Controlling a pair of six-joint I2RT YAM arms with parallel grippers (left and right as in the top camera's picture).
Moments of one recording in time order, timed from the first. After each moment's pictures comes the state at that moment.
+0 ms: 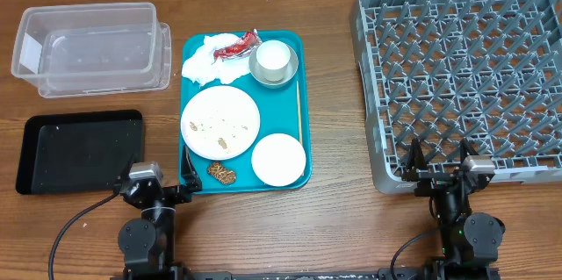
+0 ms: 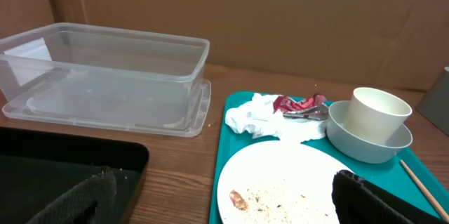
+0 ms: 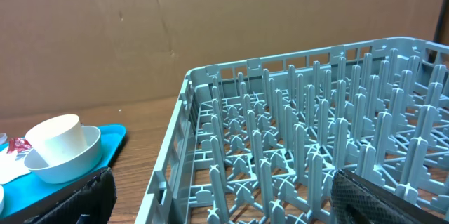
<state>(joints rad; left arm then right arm) 0.10 0.02 0.01 -0.08 0.00 -0.12 -0.05 0.01 0.02 -0.03 -0.07 0.15</state>
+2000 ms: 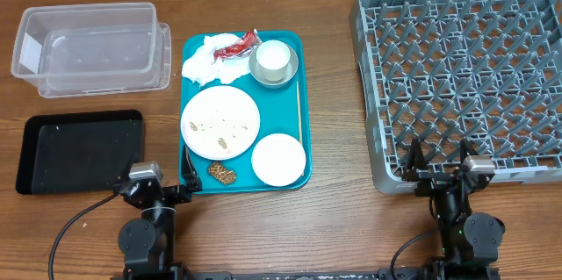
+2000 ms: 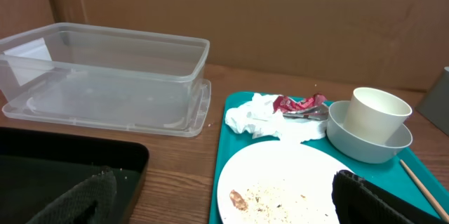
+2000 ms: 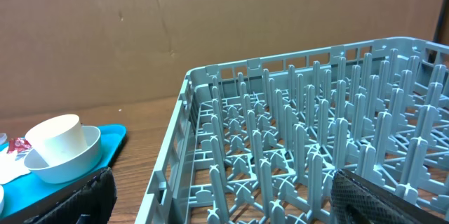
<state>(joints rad) 0.10 0.02 0.01 -0.08 0.00 -0.12 -0.05 0.01 0.02 -0.03 -0.07 0.15</state>
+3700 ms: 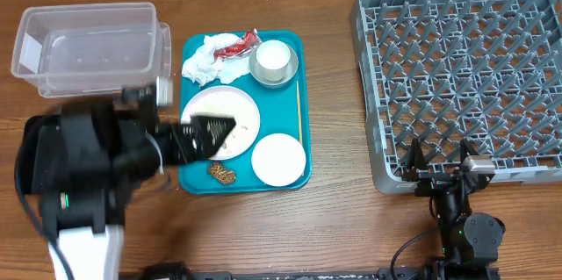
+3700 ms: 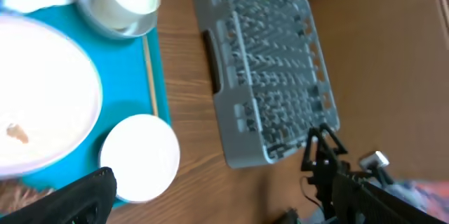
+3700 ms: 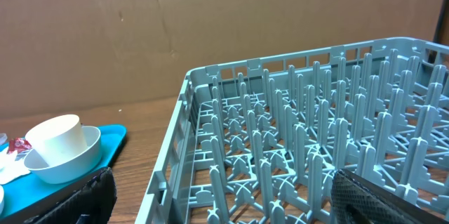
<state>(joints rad) 0.10 1.02 1.14 -0.93 0.82 -0.33 -0.05 0.01 0.02 -0.03 -0.07 0.15</state>
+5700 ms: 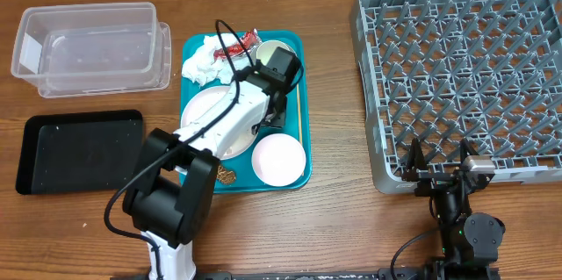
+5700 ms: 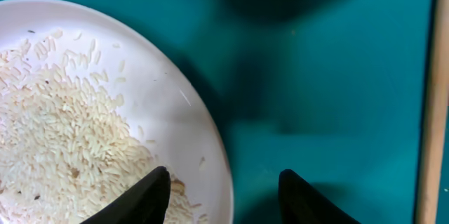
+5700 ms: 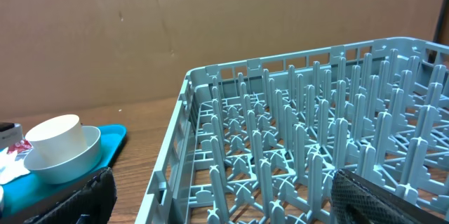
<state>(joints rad) -0.50 1.98 1.40 -0.81 -0.24 -0.42 -0.05 0.01 0.02 -0.03 -0.07 0.15</state>
